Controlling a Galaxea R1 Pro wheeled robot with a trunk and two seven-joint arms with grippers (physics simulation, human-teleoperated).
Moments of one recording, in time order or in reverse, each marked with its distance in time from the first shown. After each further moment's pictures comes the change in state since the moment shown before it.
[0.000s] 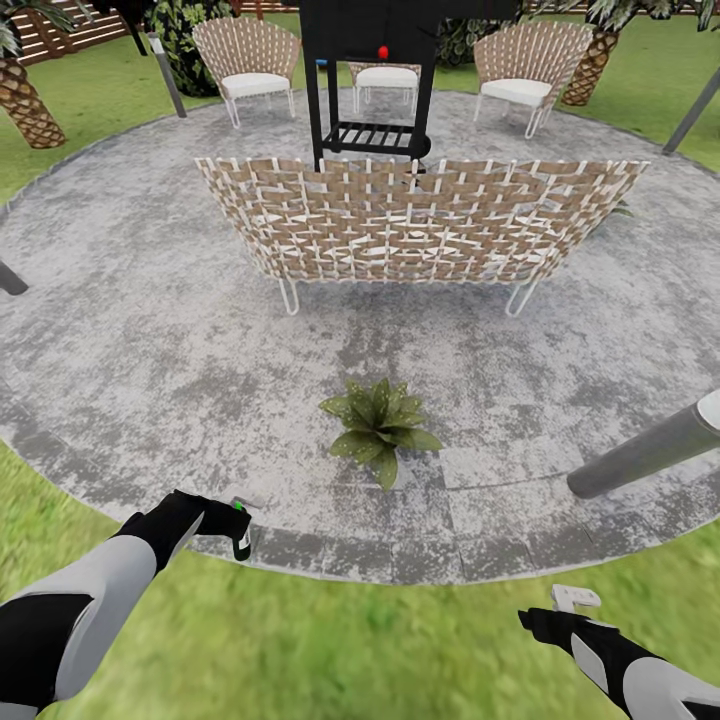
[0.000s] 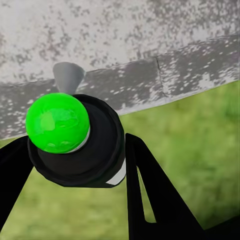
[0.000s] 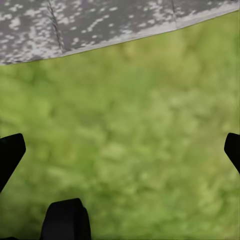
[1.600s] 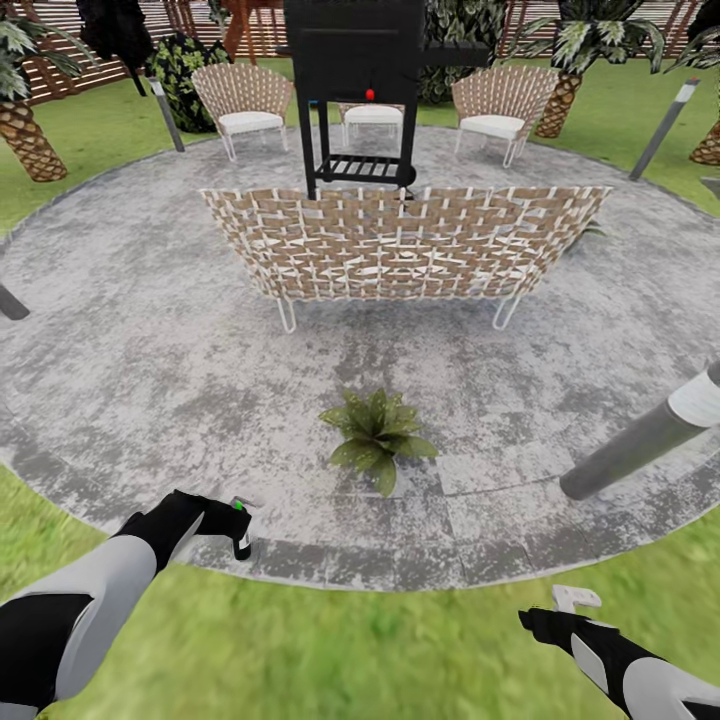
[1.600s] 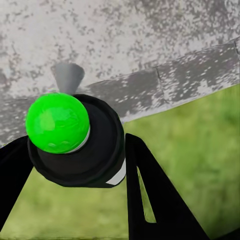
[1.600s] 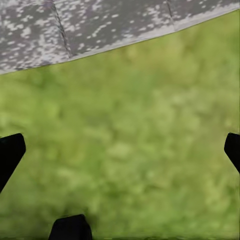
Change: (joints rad) left arm 0.000 0.000 0.000 0.000 0.001 -0.001 -0.002; right arm 0.000 0.000 -0.001 0.001 0.000 0.000 -0.004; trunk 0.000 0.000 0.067
